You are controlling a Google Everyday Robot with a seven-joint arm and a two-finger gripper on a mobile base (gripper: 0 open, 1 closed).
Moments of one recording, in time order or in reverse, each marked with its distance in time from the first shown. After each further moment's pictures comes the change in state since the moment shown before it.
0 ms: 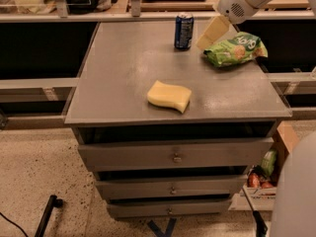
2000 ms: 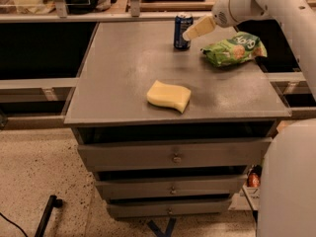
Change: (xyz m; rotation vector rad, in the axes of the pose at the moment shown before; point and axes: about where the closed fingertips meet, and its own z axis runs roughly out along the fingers) arm 0.003 -0.105 0.058 0.282 -0.227 0.157
